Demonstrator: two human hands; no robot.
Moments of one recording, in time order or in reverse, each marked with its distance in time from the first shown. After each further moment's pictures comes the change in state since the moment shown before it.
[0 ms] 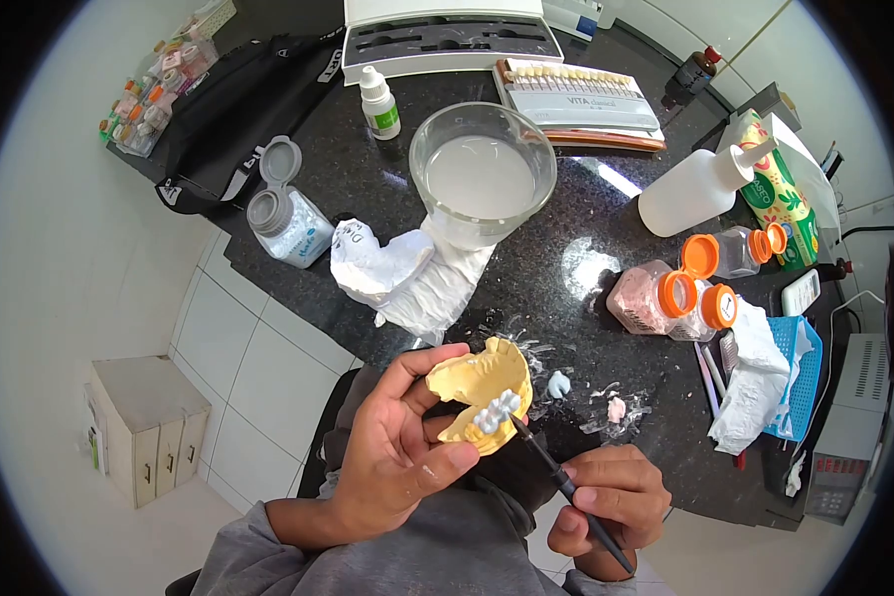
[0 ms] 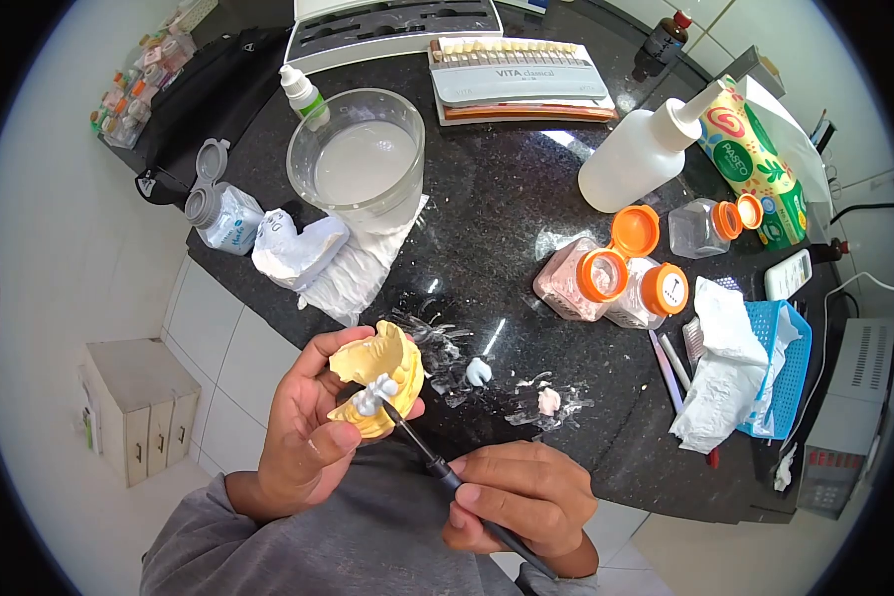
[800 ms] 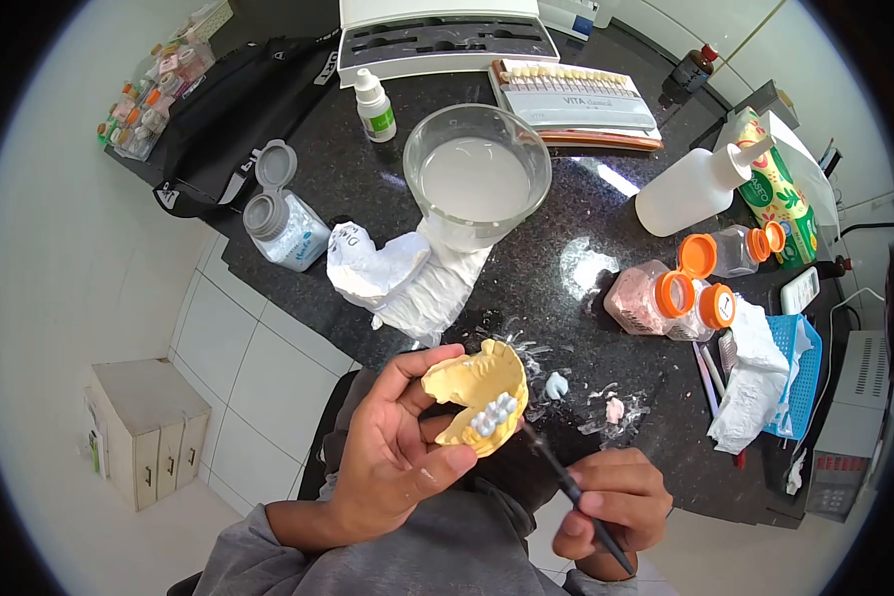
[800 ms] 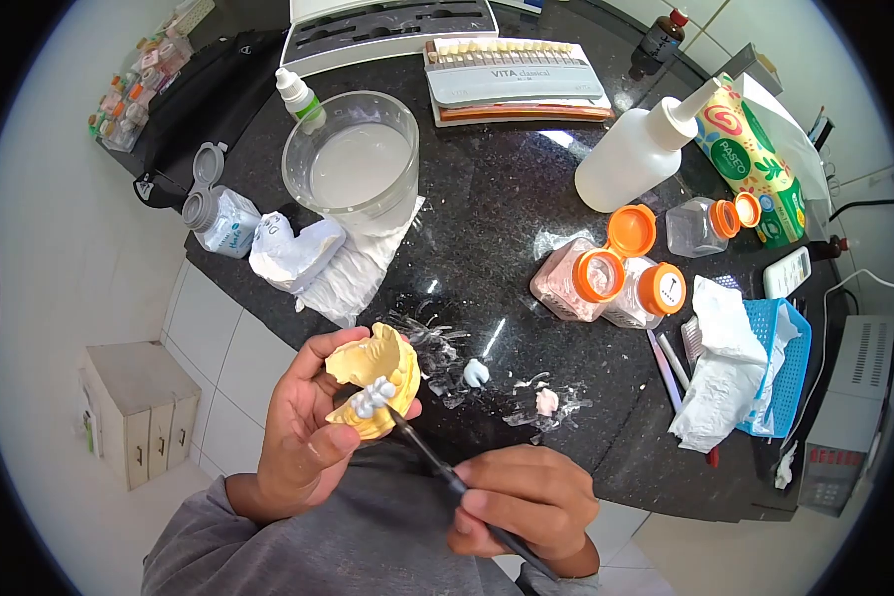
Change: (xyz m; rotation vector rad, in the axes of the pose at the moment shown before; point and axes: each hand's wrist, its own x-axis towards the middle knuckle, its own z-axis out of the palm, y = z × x) left_hand -0.001 -0.001 0.000 -0.025 0.009 0.008; right_hand -0.005 0.001 -0.001 0.027 0.035 -0.003
